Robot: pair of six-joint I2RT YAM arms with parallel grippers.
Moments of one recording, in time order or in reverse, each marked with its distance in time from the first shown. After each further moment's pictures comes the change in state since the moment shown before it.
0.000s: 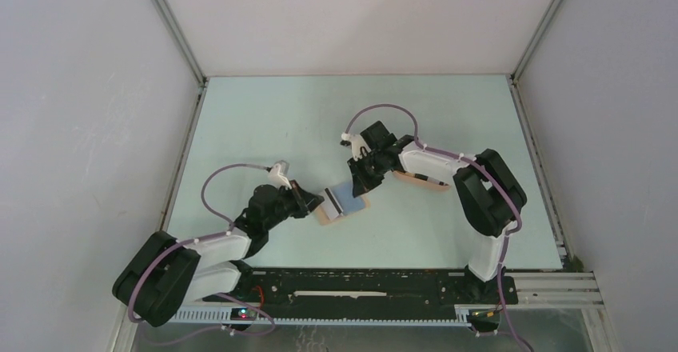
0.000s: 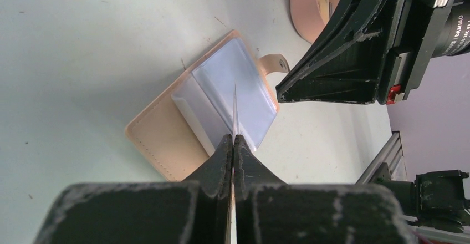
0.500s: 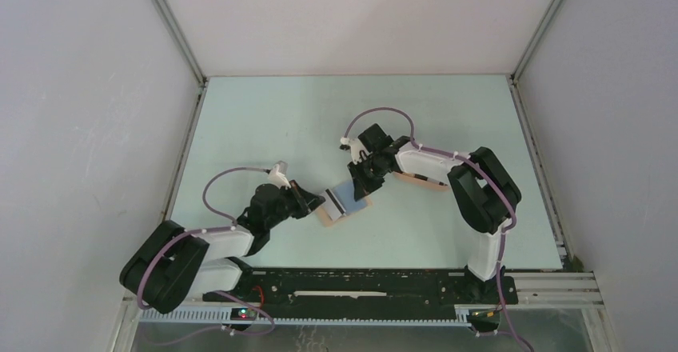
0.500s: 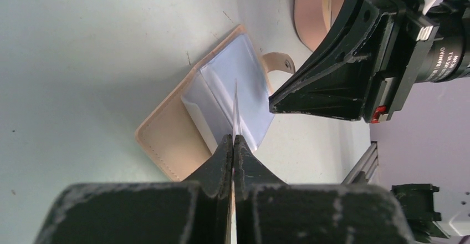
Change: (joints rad) left arm 0.011 0.069 0.000 0.037 0.006 -0.100; right arm 0.012 0.040 0.012 -0.033 0.029 0.003
